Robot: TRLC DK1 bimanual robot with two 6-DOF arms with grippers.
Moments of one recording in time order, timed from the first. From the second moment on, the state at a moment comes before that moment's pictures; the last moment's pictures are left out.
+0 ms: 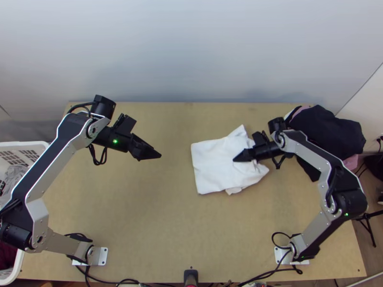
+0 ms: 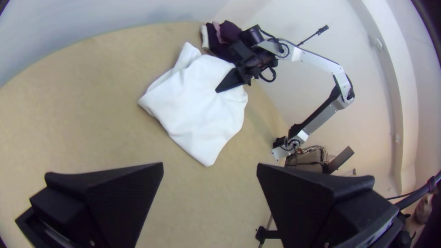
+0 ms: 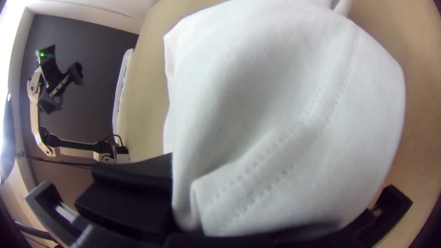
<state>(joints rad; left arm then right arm) -0.25 1.58 1.50 -1.05 0.85 0.26 0.15 1.82 1.19 -0.68 -0.82 -0.04</state>
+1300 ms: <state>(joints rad) -0.14 1.54 1.33 -1.17 0.86 0.51 -0.26 2.00 2.27 -1.18 -0.82 0.12</state>
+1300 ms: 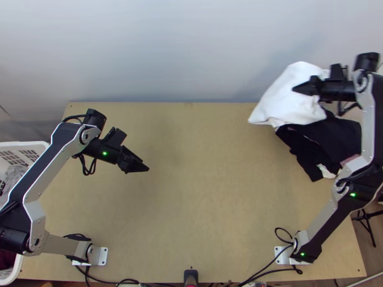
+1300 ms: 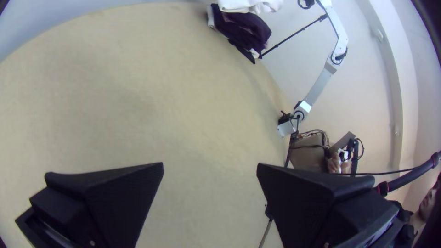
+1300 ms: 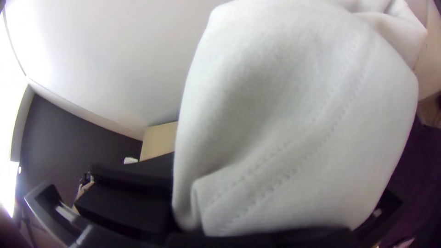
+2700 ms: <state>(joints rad) -0.07 1.67 1.41 -1.26 0.87 0.70 -0.63 2.17 2.18 -1.20 -0.81 -0.01</state>
